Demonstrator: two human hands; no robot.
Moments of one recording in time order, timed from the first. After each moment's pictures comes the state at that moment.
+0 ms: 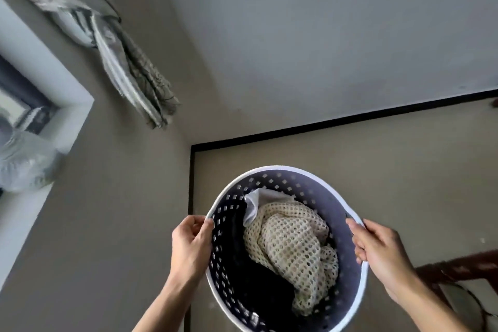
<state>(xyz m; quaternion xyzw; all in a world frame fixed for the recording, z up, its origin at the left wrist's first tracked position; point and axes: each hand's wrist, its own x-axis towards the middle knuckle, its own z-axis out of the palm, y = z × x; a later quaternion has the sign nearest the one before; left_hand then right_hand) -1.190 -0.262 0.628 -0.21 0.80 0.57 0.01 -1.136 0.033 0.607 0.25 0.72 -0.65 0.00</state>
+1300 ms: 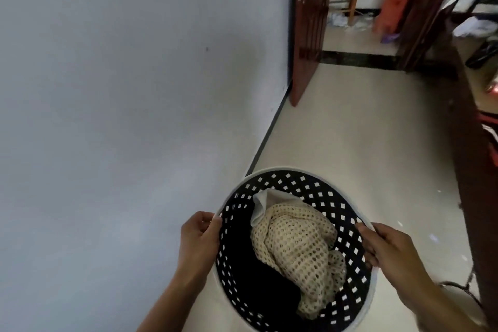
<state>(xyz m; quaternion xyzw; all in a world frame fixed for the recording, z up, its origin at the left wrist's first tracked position) -1.886 0.376 0.651 0.20 0.79 0.48 0.33 -1.606 0.472 0.619 0.59 0.48 -0.57 -0.30</state>
